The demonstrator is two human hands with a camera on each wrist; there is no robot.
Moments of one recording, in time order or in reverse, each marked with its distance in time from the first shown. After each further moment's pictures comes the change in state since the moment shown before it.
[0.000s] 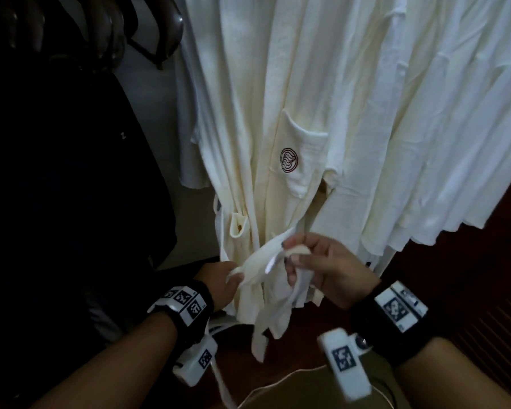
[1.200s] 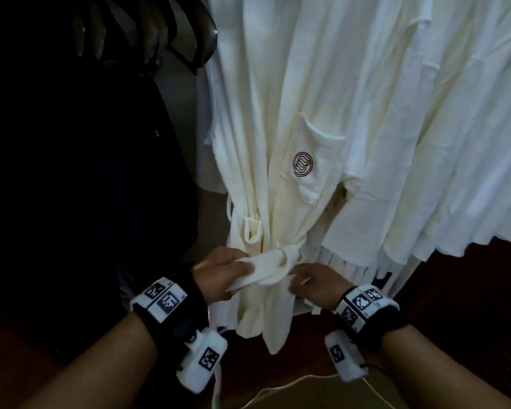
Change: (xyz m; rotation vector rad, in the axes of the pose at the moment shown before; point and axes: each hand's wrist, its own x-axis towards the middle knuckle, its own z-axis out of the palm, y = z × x) left_hand -0.065 0.054 -0.062 -0.865 -0.087 -0.106; right_hand 0.037 0.067 -0.038 -1.248 0.034 0.387
